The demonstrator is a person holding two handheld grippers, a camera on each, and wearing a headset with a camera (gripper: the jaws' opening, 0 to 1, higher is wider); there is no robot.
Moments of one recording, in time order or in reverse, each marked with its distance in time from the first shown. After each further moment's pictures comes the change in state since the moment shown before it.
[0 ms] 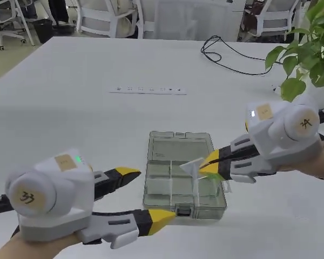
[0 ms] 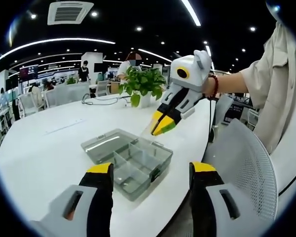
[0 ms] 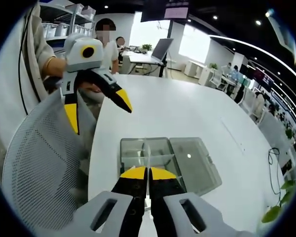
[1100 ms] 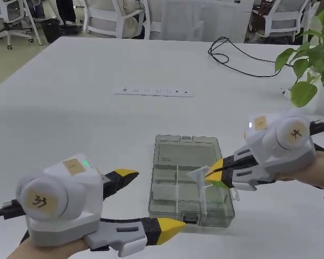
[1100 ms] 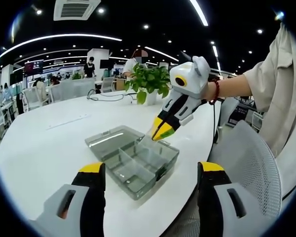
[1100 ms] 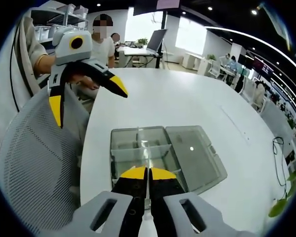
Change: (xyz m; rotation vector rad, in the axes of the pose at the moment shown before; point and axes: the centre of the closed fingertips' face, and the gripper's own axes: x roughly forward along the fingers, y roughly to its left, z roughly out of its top) left arm 0.005 0.012 -0.005 -0.034 0.021 0.039; right arm 0.019 -0.011 -0.022 0.057 0.045 0.012
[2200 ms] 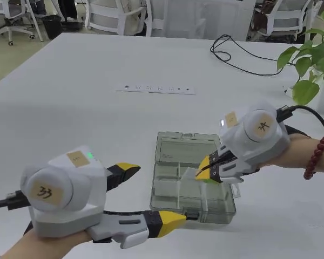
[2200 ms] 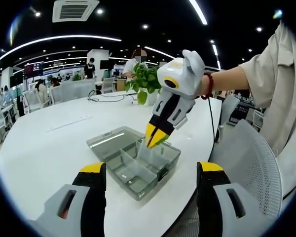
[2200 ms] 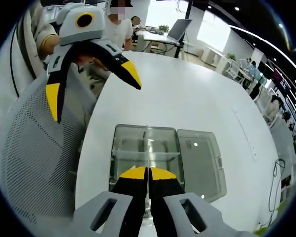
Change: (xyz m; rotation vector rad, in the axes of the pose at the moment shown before) left arm -0.002 0.001 0.003 0.014 0.001 0.007; right arm 0.022 0.007 0.008 -0.161 0.136 0.096
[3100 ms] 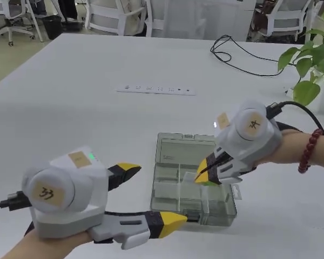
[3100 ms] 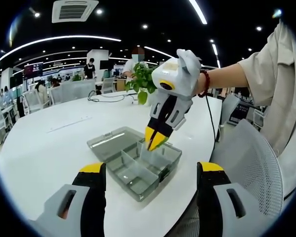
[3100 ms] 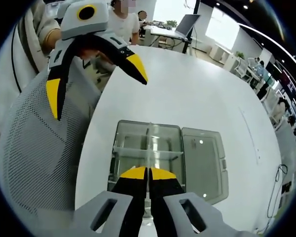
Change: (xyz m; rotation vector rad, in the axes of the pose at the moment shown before) left arm 0.002 0.002 0.001 0.006 0.004 0.002; right arm 0.005 0.001 -0.004 -0.031 0.047 0.059
